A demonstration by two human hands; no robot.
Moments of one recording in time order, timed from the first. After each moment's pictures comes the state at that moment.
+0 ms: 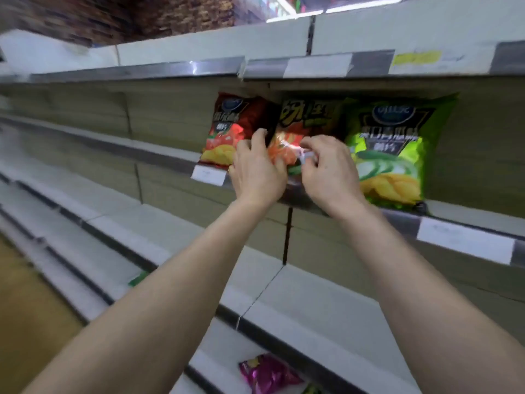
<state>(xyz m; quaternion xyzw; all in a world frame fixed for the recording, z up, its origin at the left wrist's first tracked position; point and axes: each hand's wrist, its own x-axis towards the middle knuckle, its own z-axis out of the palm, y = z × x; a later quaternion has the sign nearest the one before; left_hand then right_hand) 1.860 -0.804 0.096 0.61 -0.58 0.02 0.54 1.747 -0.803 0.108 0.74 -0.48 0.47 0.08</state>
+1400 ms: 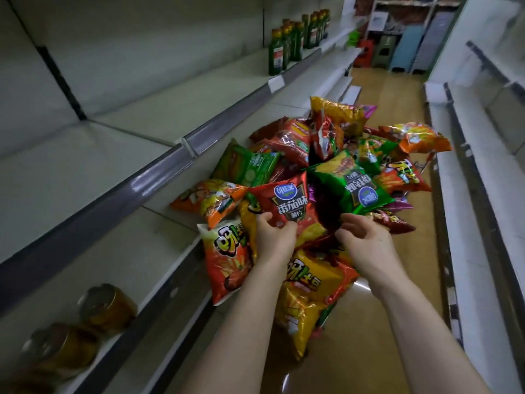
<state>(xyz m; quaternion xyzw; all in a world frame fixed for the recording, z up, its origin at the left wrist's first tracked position) 2.151 -0.178 -0.157 0.68 0.25 -0.04 0.69 2.125 -0.316 -0.136 0.83 -0.13 0.01 -0.55</state>
